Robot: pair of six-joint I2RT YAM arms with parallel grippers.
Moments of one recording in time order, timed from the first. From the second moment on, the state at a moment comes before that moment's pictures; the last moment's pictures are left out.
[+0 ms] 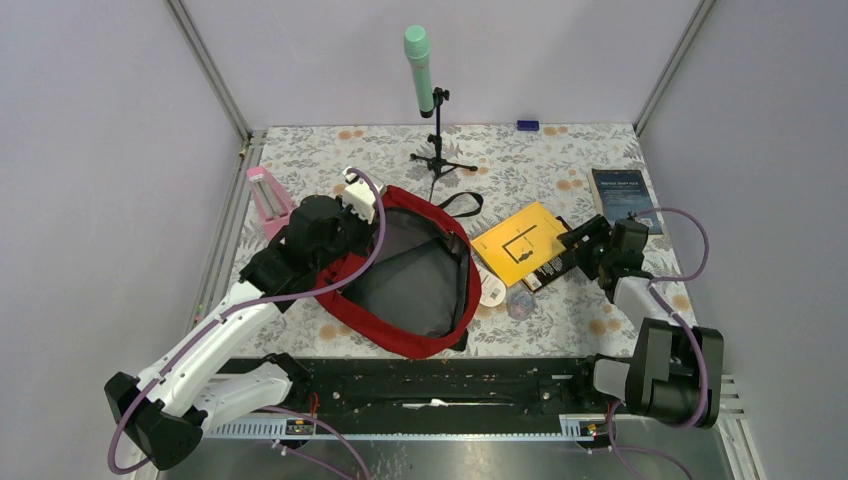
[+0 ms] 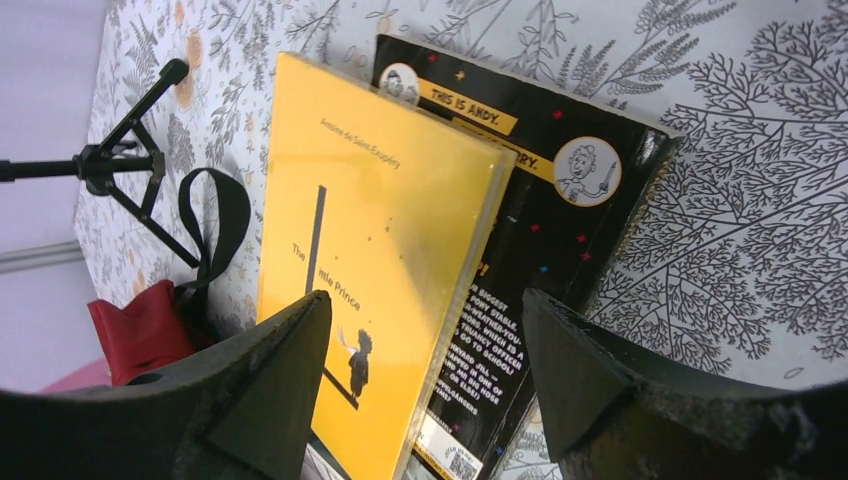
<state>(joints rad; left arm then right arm) -0.63 0.97 0.97 -0.39 -0.05 0.07 -0.19 1.21 0.49 0.05 -0.23 0.76</state>
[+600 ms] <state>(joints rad) -0.63 0.97 0.97 -0.40 -0.05 0.07 -0.20 1.42 0.40 0.43 -0.22 1.00</state>
